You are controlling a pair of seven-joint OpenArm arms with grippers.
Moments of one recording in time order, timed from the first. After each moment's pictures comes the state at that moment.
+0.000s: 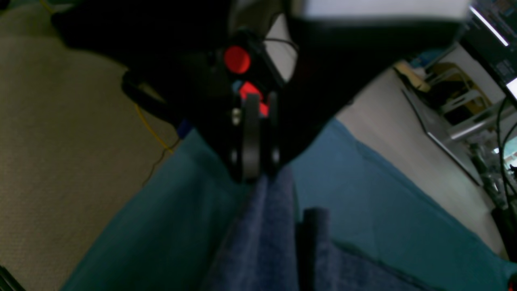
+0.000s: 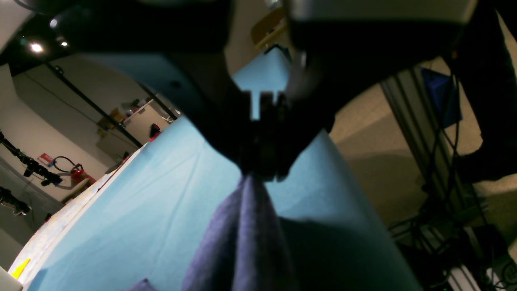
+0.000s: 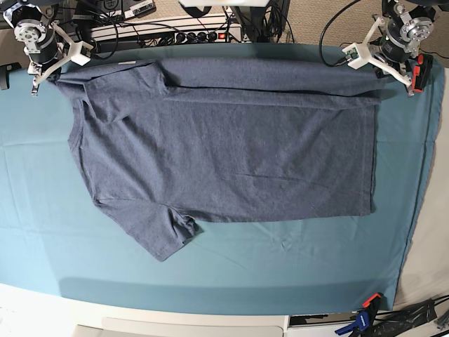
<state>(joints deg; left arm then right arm) 42.3 -53.3 14.5 120.4 19.3 -9.4 42.2 -58.9 55.9 10.2 111.4 -34.8 15.4 -31.2</state>
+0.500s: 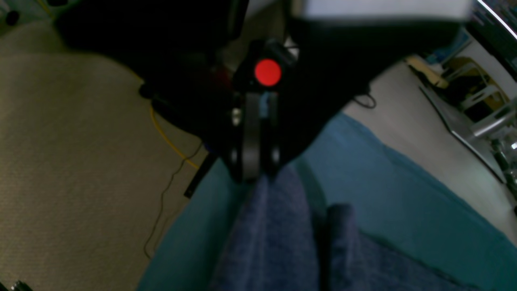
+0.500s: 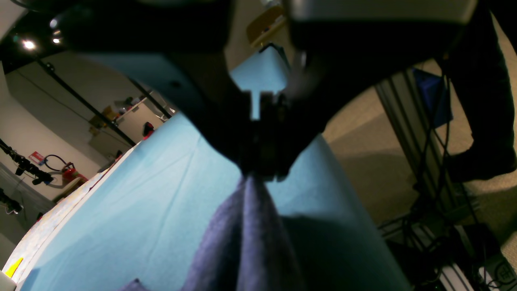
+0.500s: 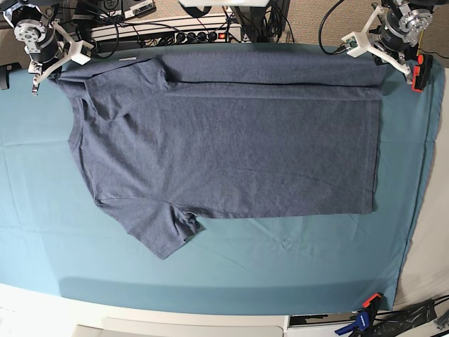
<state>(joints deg) 46.1 -53.0 14.5 120.4 19.4 -9.3 42.4 -58.9 55.9 10.2 111.4 -33.7 15.8 -31.3</state>
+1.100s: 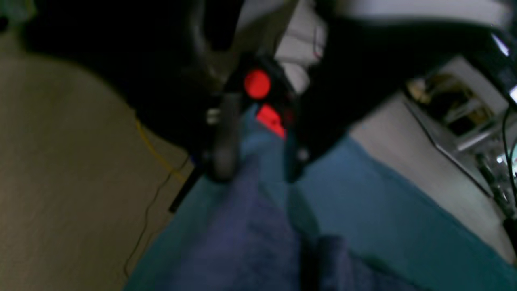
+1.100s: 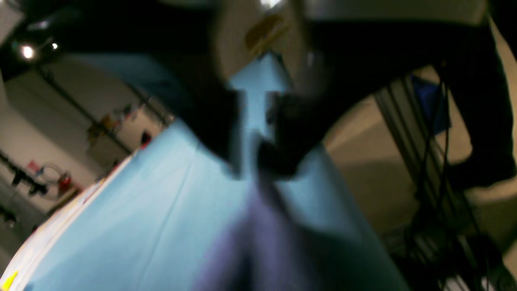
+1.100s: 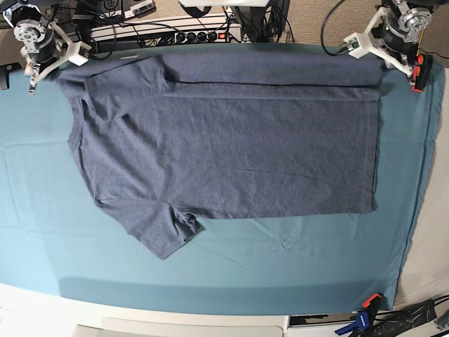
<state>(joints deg) 46.2 -52.7 14.4 120.4 22.4 -9.1 44.2 -58.9 55.9 10.2 111.4 -32.3 15.8 -34.5</state>
